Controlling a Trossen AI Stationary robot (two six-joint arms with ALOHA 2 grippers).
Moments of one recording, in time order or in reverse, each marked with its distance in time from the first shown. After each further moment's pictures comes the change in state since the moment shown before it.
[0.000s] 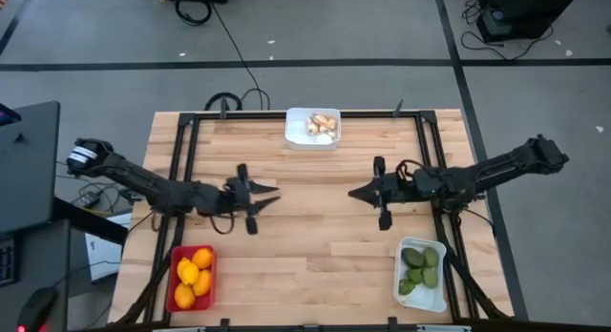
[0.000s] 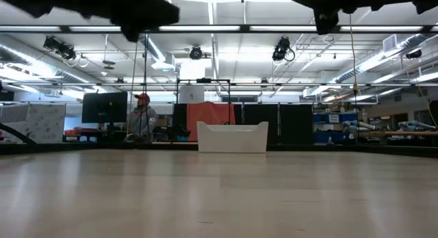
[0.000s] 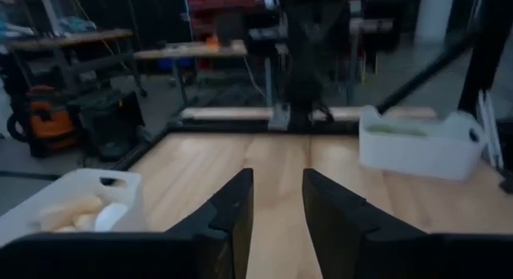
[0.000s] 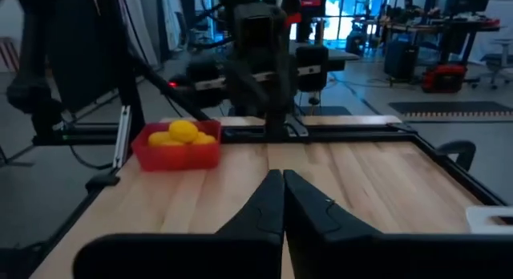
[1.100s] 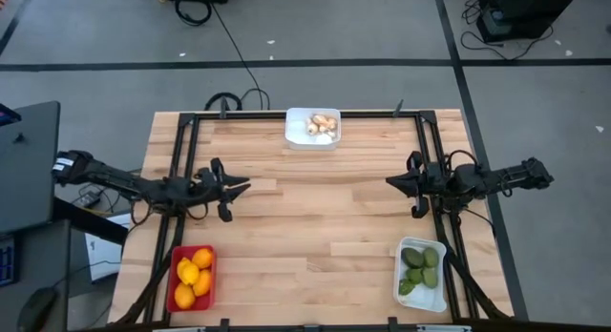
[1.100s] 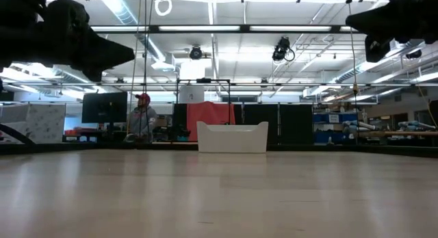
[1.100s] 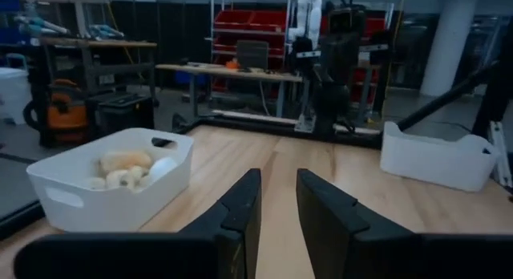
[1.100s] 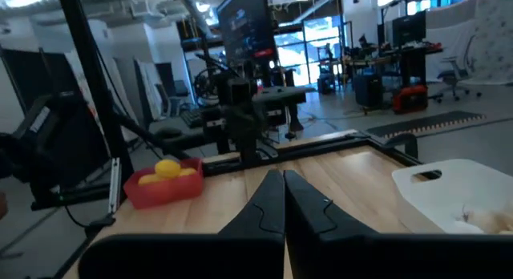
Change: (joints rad) left arm 0.116 -0.484 -0.484 0.132 0.067 -0.077; right arm -0.010 -0.808 -0.355 -0.276 0.106 0.112
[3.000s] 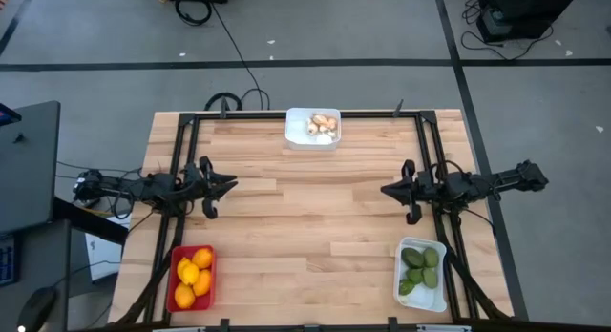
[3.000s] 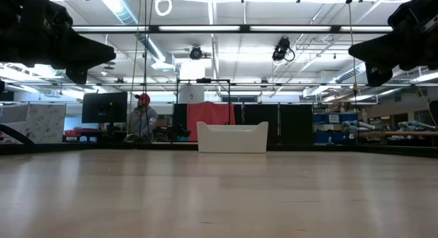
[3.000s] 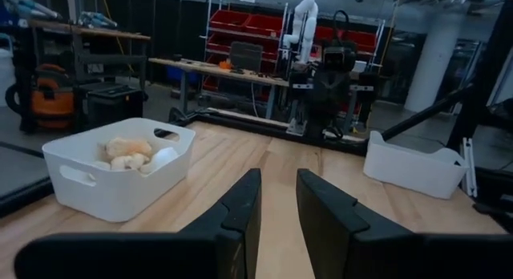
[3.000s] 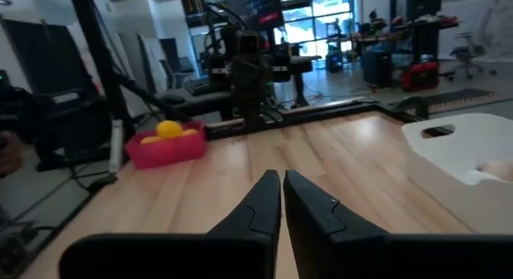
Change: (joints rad) left arm 0.017 -0.636 0.000 -0.645 0.044 -0.087; right arm 0.002 -0.093 -0.153 -0.015 -0.030 0.020
